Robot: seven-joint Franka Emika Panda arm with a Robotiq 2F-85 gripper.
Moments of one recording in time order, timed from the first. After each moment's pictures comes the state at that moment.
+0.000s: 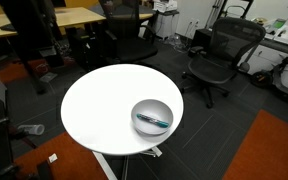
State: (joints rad) arm -0.13 -0.38 -0.27 -2.34 -0.03 2.06 -0.06
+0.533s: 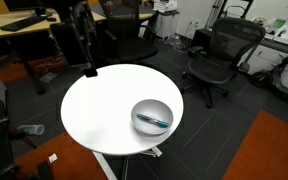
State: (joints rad) arm -0.16 -0.24 -0.22 -2.33 -0.03 2.29 0.20
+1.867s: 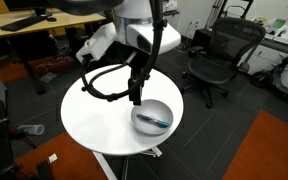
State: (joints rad) arm -0.18 0.27 -0.22 -2.00 0.11 2.36 0.36
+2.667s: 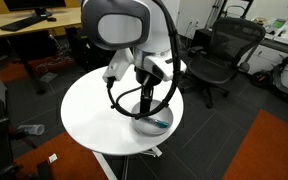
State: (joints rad) arm -0.19 0.49 -0.22 -1.85 0.14 2.36 0.36
